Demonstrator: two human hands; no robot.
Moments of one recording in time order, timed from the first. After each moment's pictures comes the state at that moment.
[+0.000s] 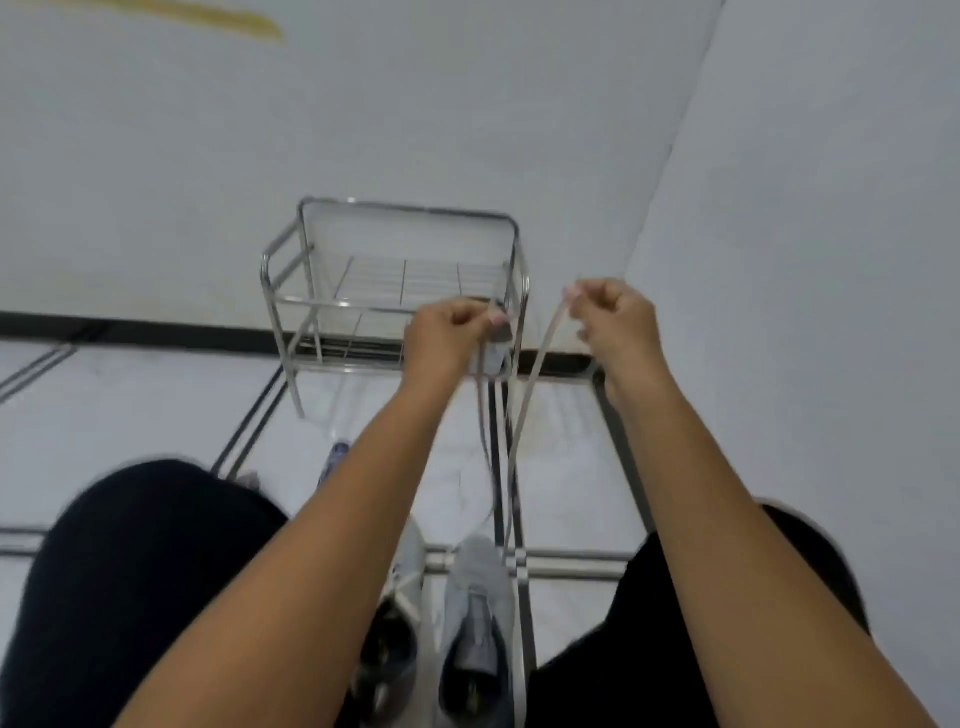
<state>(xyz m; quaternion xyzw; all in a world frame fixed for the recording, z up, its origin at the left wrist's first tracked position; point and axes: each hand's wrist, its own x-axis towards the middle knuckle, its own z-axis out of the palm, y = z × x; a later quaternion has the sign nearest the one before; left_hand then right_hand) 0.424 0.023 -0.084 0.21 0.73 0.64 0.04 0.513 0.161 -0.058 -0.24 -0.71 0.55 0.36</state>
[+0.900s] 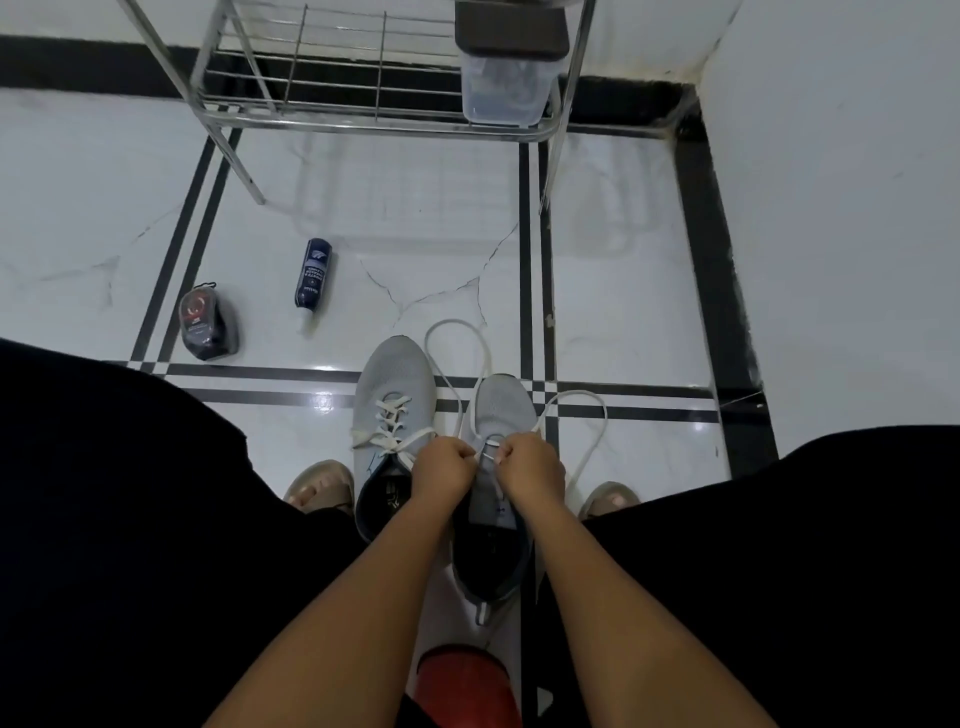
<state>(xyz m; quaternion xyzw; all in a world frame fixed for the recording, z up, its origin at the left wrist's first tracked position) 0.470 0.003 -0.441 0.09 0.88 0.25 0.39 0.529 0.101 -0.446 -0.41 -0.84 0.28 -0.20</state>
